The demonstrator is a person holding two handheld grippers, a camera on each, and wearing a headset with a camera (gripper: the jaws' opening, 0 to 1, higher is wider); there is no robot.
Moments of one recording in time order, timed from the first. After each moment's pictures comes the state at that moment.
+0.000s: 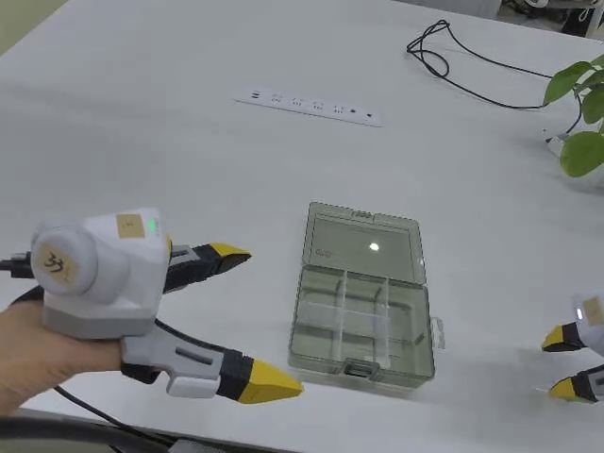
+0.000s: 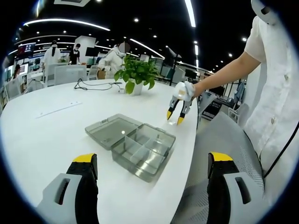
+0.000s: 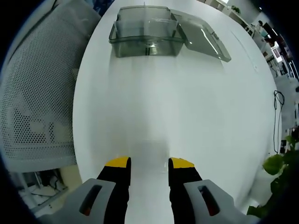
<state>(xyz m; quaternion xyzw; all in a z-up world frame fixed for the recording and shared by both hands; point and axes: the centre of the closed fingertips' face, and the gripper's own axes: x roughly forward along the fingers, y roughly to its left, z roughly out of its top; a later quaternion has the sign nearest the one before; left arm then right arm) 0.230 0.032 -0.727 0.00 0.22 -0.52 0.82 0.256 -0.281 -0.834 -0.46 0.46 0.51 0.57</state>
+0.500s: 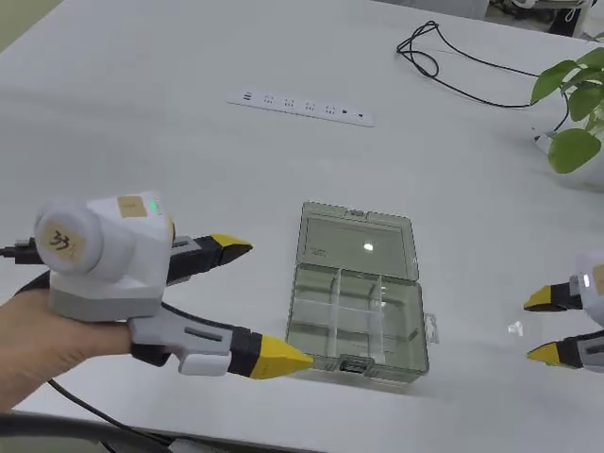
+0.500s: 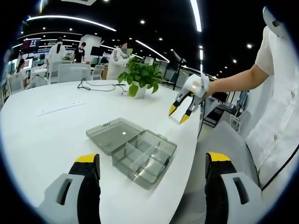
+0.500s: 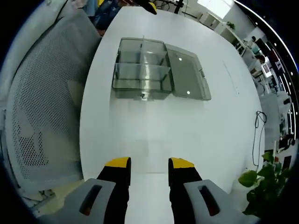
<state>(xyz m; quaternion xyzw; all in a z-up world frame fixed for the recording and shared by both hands) 0.240 0.023 -0.713 -0.03 0.23 -0.51 0.83 0.266 -0.222 -0.765 -0.48 0.37 0.51 0.62</state>
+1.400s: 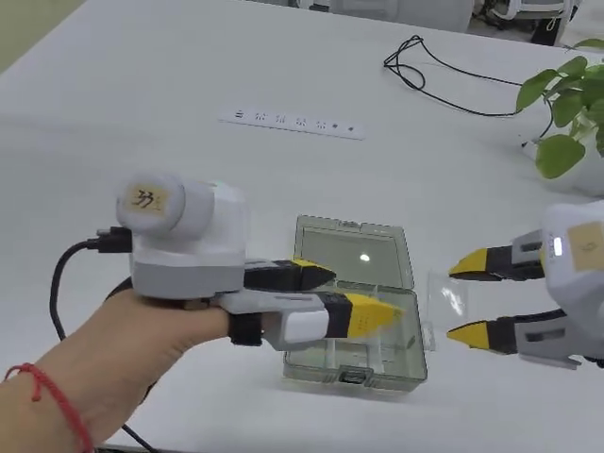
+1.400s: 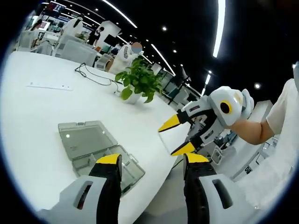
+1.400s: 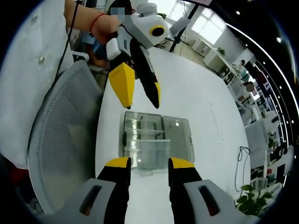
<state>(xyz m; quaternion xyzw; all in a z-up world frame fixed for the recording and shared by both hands) 0.242 -0.047 -0.673 -0.20 0.29 -0.49 0.80 0.238 -0.105 -0.685 -0.45 0.26 0.53 0.67</state>
